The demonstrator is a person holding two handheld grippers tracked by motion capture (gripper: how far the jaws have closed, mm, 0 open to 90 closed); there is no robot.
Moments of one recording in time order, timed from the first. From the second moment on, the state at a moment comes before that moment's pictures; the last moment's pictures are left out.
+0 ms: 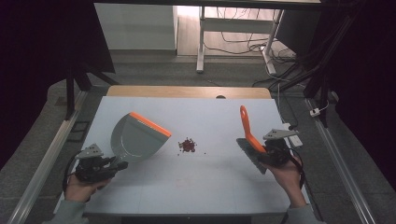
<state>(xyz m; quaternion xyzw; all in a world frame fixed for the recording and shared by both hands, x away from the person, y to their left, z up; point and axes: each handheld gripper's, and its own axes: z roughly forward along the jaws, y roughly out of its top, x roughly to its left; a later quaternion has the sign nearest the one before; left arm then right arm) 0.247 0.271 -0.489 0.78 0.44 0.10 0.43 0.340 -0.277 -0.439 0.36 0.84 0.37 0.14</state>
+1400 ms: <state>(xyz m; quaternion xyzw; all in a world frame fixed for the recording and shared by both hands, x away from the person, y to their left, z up) 0.242 0.238 -0.504 0.86 0.37 0.00 0.35 0.339 -0.275 -0.446 0.36 0.85 0.36 0.13</state>
